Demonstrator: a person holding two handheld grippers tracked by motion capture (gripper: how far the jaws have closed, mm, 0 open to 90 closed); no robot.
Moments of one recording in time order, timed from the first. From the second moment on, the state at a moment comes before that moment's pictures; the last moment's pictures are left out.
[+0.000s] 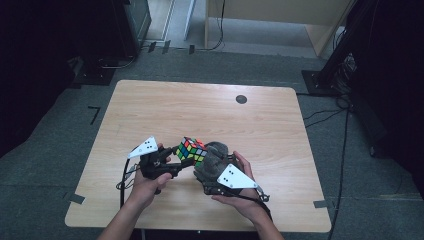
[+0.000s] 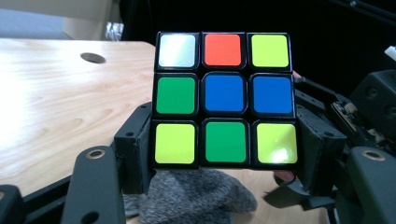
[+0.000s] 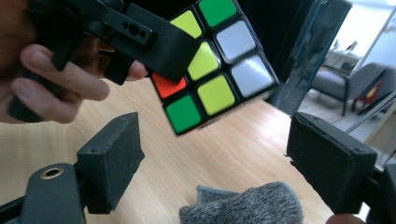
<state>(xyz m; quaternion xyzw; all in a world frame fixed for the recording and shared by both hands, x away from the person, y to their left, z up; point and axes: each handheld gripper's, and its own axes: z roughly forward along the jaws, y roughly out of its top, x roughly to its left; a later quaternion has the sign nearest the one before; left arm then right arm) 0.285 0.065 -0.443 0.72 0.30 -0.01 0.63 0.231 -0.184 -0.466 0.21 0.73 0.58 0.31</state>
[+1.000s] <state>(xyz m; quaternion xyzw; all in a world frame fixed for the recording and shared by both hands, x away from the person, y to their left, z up) 0.286 0.069 -0.446 0.75 0.27 0.09 0.60 0.243 -0.211 -0.458 0.29 0.72 0.55 0.32</state>
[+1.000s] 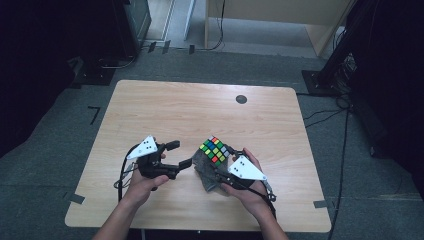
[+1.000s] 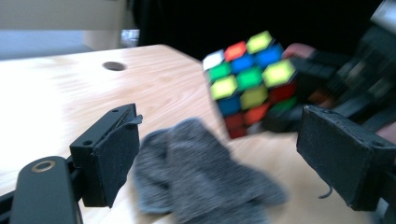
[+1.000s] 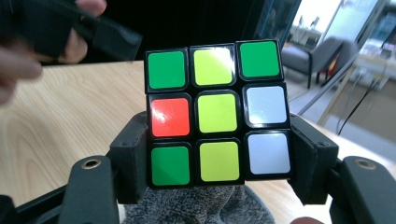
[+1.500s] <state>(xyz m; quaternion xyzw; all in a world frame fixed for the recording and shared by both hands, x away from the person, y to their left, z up) 0.258 0.036 -0.455 0.79 0.17 0.25 0.53 0.237 -0.197 -0.434 0.37 0.71 0.58 0.16</state>
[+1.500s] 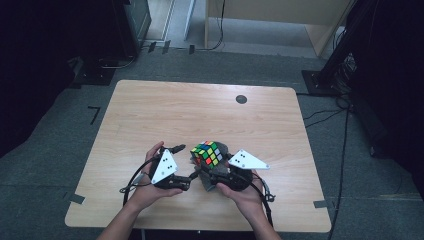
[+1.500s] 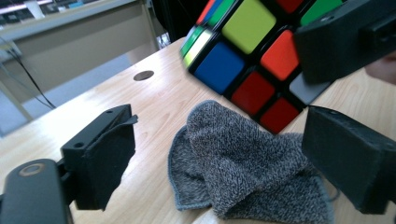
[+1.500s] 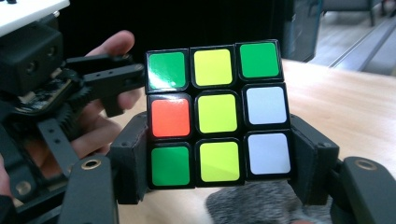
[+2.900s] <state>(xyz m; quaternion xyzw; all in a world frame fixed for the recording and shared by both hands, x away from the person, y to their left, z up) 0.290 0.072 -0.458 0.77 0.25 0.16 0.56 0.267 -0.192 -0.522 0.37 0.83 0.39 0.19</state>
